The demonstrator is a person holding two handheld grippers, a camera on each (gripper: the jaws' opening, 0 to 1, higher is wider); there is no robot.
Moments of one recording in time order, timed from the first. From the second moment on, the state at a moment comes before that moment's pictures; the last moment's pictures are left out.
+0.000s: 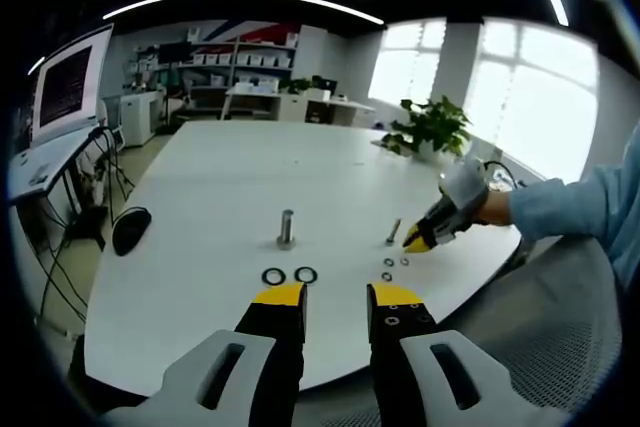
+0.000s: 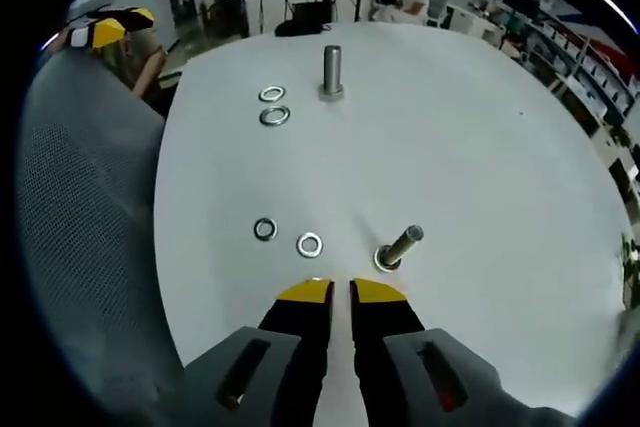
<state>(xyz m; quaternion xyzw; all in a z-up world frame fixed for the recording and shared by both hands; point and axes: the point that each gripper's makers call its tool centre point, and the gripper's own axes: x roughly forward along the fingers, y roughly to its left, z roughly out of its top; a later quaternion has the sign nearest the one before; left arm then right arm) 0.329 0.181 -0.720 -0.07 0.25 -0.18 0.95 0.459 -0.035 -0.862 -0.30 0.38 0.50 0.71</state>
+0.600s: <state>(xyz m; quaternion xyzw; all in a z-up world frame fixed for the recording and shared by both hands) 0.330 0.181 -0.720 -0.07 0.25 -0.18 0.95 0.442 -0.034 -0.875 -0.30 0.41 0.52 0.68</state>
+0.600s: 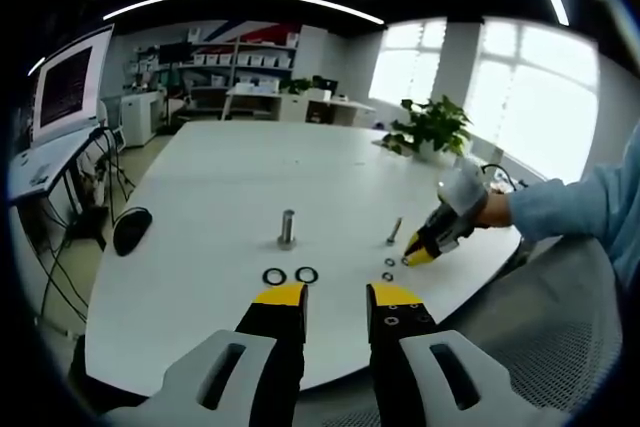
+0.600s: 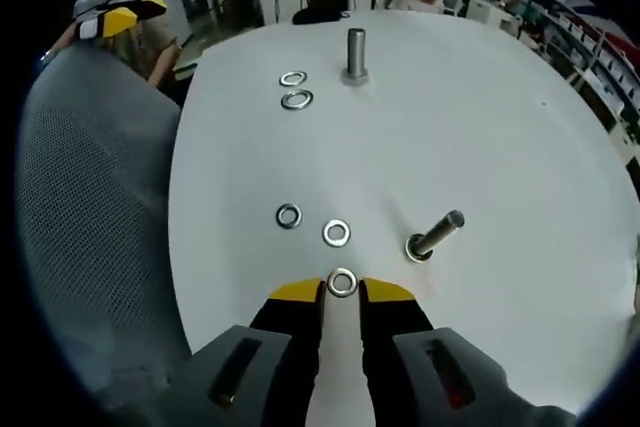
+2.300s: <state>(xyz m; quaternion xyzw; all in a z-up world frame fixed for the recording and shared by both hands) 0.330 0.180 -0.720 -0.07 0.25 -0.18 0.95 0.479 -0.041 -0.843 -0.30 0.35 0.48 0.75</state>
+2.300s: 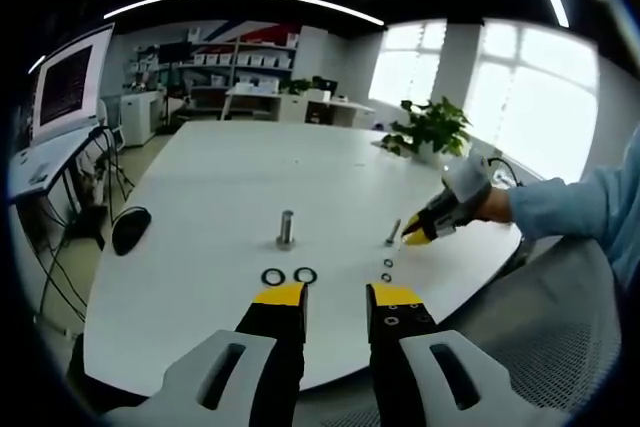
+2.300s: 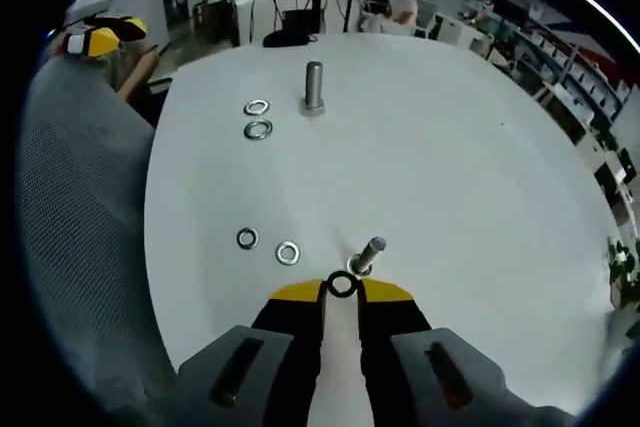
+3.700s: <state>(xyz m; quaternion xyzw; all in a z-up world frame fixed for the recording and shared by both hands) 0.329 0.180 -0.720 -0.07 0.25 -0.18 0.95 0.498 -0.029 -0.814 -0.31 0.29 0.46 0.78</state>
